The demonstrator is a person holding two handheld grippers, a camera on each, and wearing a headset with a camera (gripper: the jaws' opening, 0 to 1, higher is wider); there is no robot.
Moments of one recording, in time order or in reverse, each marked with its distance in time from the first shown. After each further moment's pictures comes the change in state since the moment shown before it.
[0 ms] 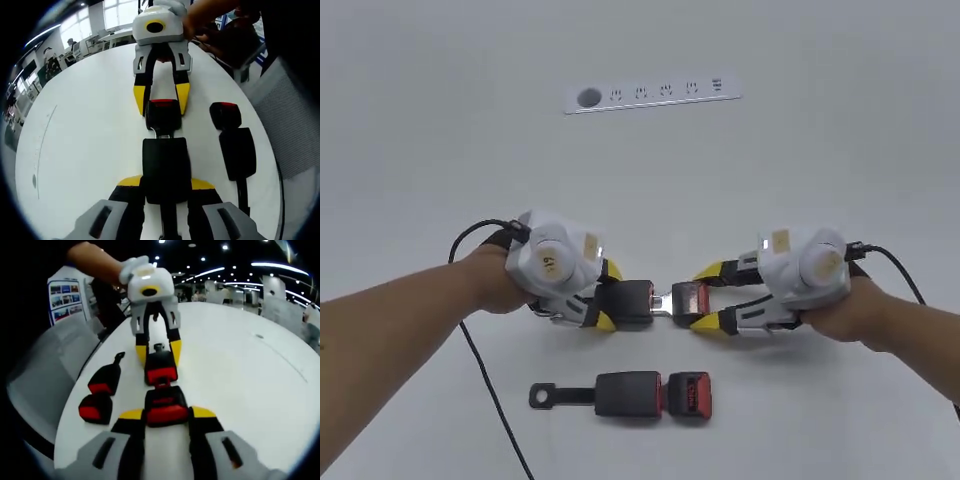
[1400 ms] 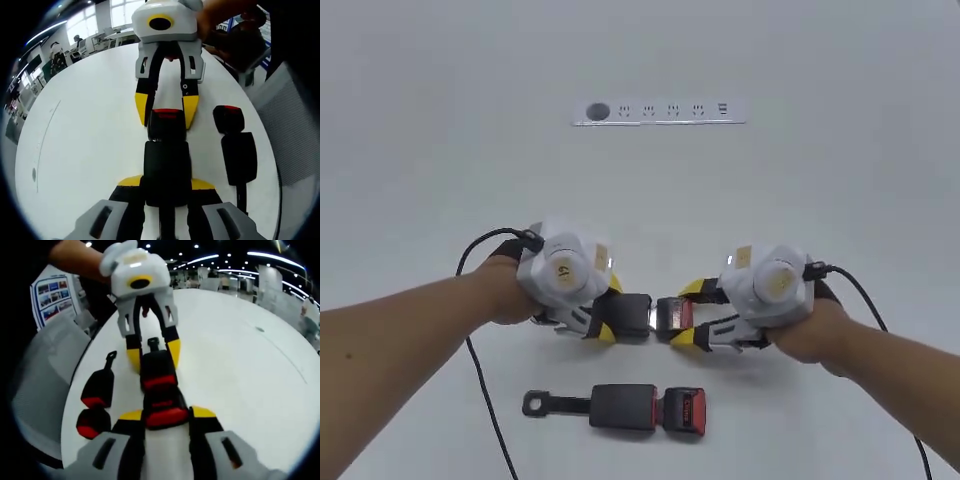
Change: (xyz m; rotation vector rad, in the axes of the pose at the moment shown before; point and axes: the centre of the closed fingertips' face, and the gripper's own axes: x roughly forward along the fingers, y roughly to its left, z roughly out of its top) left arm 0.002 0.002 0.004 -0.050 -0.007 0.027; right arm 0.018 0.002 0.007 0.047 0.135 -0.058
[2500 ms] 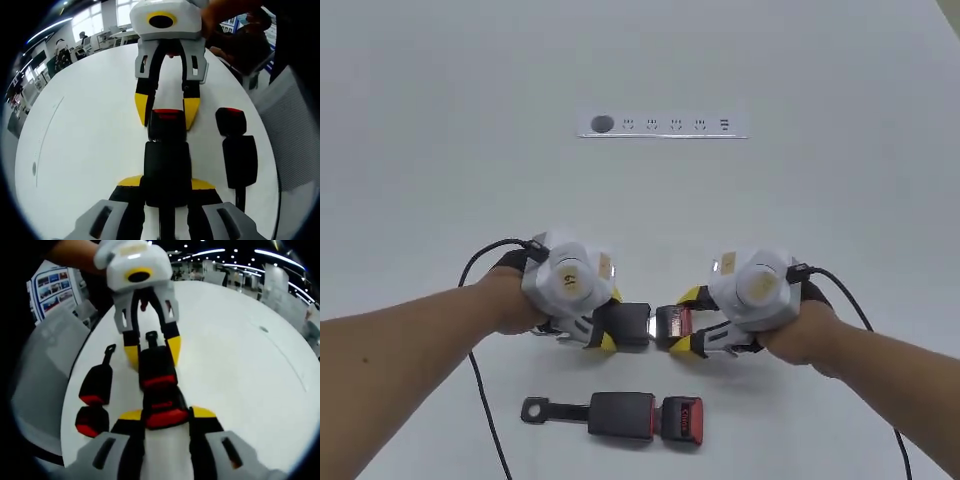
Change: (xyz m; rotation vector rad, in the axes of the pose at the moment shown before) left arm -0.001 -0.002 0.001 -0.040 -0.005 0.025; right arm 0.001 -0.002 -0.002 -0.040 0.088 0.001
